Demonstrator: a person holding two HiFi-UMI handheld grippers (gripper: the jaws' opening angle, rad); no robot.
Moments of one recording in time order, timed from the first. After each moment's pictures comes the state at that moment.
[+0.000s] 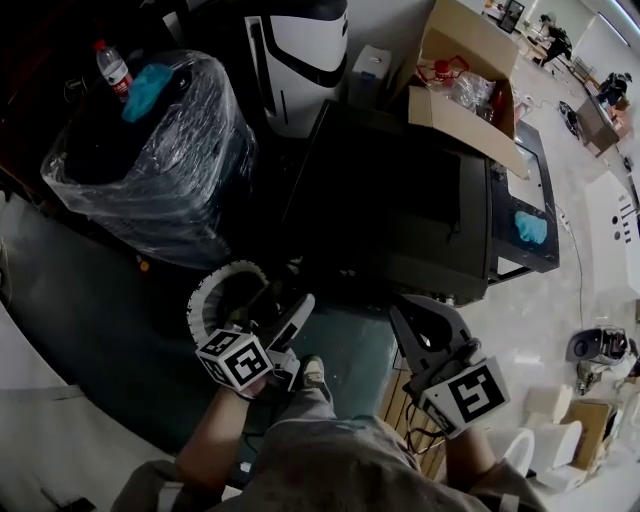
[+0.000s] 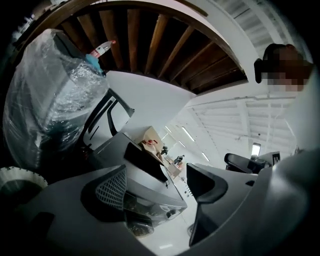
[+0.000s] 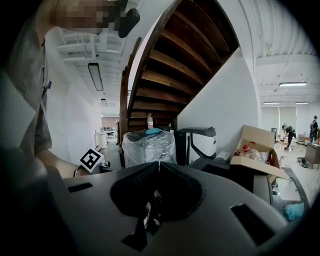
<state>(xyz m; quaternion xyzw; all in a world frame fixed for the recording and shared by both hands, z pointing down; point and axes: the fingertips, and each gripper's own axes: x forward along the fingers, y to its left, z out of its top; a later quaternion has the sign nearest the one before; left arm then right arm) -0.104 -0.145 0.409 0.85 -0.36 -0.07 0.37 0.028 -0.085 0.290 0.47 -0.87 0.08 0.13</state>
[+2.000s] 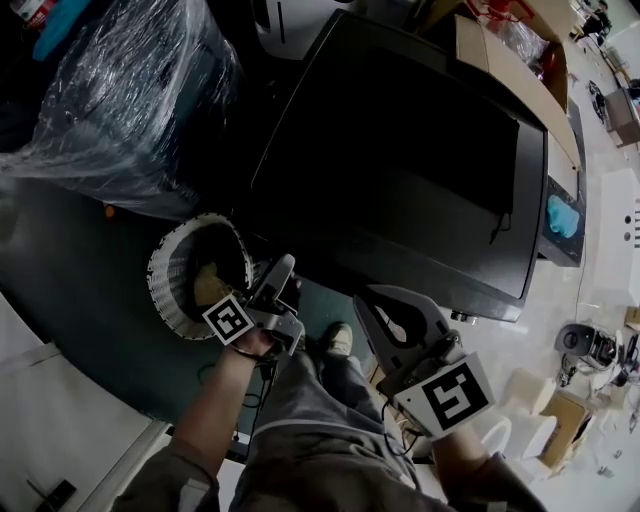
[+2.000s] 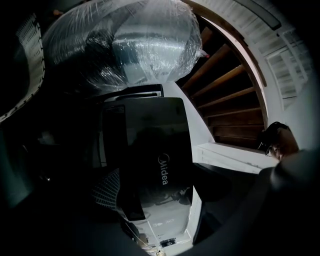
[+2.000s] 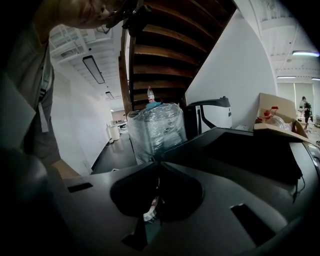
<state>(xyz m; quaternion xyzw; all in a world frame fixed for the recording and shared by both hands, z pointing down) -0.074 -0.233 0.632 0.68 -0.29 -0.32 0.59 0.005 -0.178 0.459 0.40 -0.89 0.17 0.15</state>
